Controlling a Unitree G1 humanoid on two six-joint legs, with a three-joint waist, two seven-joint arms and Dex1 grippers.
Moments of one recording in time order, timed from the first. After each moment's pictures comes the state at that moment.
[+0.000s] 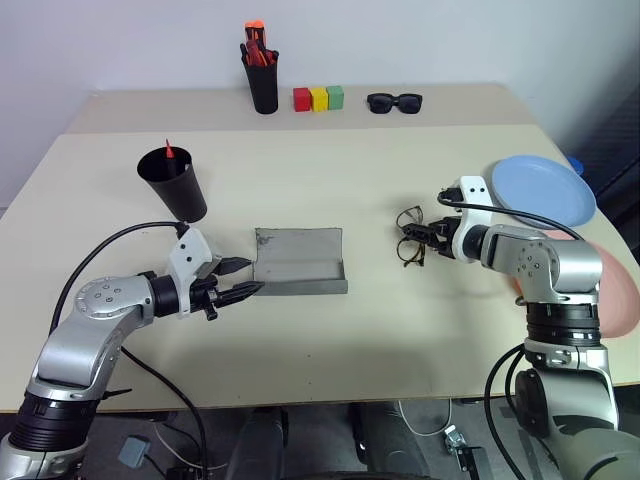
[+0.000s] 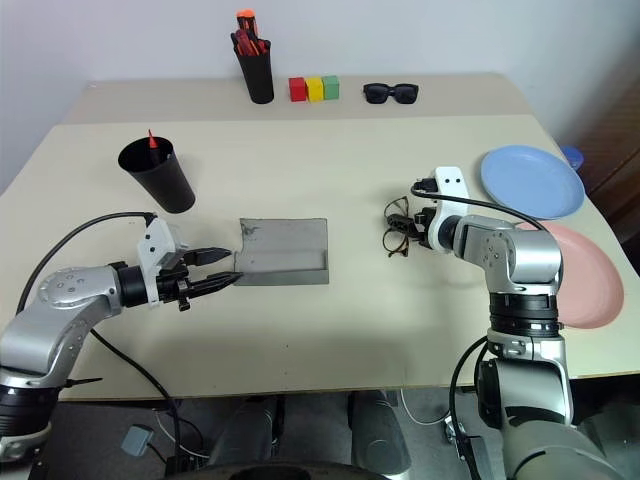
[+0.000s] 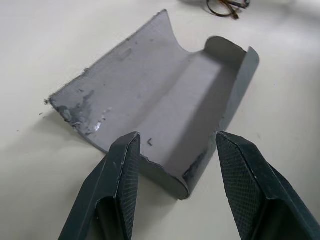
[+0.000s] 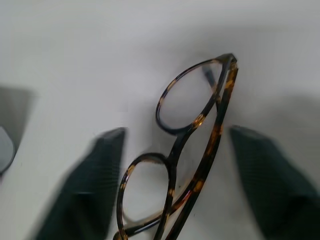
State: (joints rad) left arm -0.15 0.72 0.09 -0.34 -0.41 0.54 -0.91; right arm -0.65 -0.48 -0.18 0.08 0.42 1.17 0.39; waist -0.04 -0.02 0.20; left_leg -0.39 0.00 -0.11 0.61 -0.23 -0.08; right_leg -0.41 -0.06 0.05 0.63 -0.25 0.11
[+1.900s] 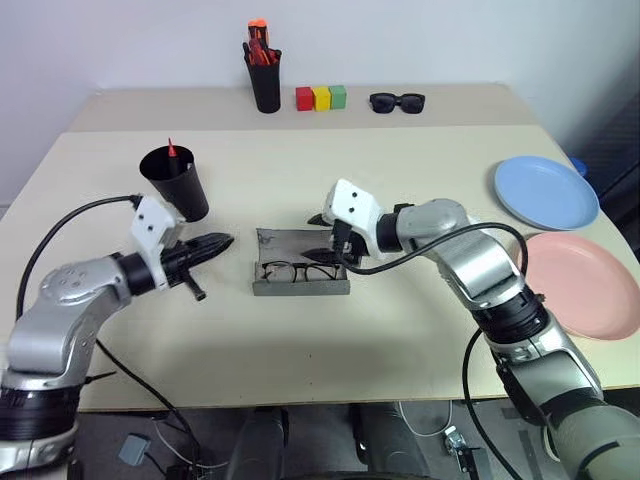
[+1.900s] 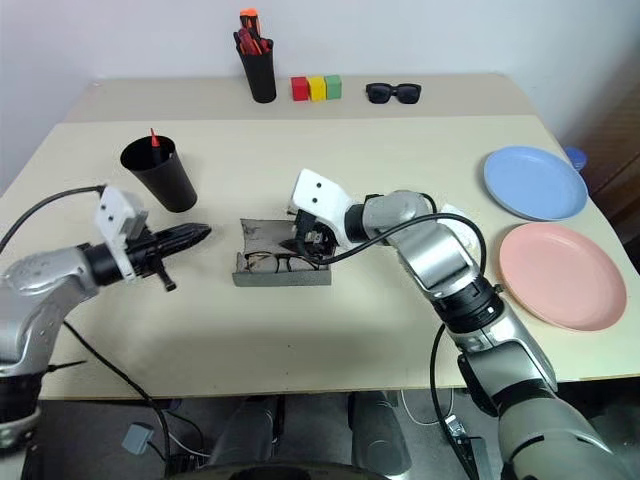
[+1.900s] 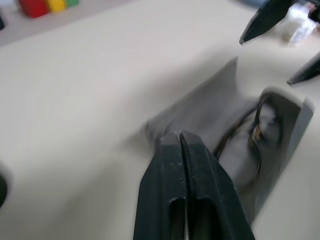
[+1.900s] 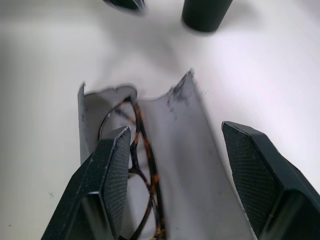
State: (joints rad) left arm -0.32 0.69 0.16 -0.23 -0.49 0.61 -0.80; right arm -0.74 -0.50 0.35 -0.22 0.17 0.69 0.90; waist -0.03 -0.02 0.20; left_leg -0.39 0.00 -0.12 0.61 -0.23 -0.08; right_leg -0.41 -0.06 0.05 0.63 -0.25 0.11
